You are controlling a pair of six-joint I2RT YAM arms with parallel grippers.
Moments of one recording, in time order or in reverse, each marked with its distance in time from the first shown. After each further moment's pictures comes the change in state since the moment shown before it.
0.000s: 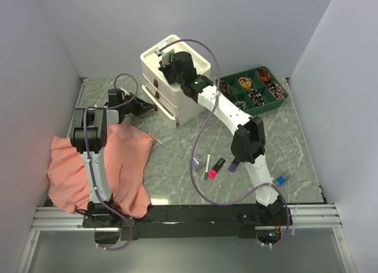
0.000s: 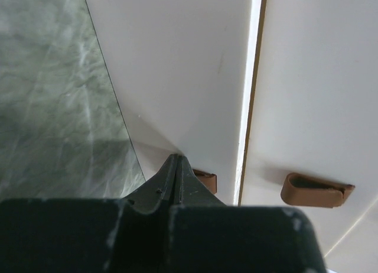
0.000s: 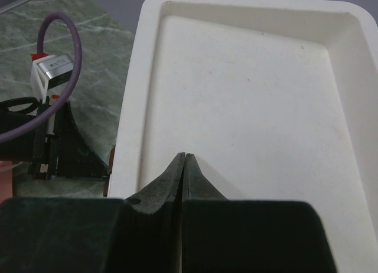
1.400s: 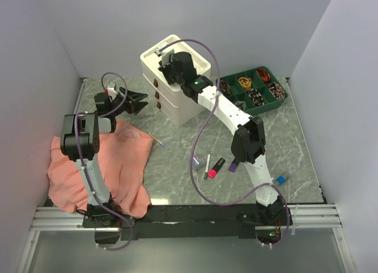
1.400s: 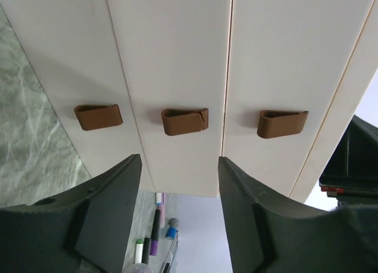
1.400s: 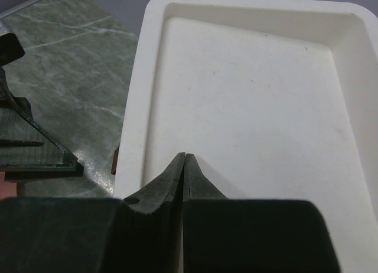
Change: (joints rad) left arm 0.071 -0.152 -0.236 0.465 0.136 -0.324; right arm 0.002 -0.002 -0.008 0.010 -0.011 0.008
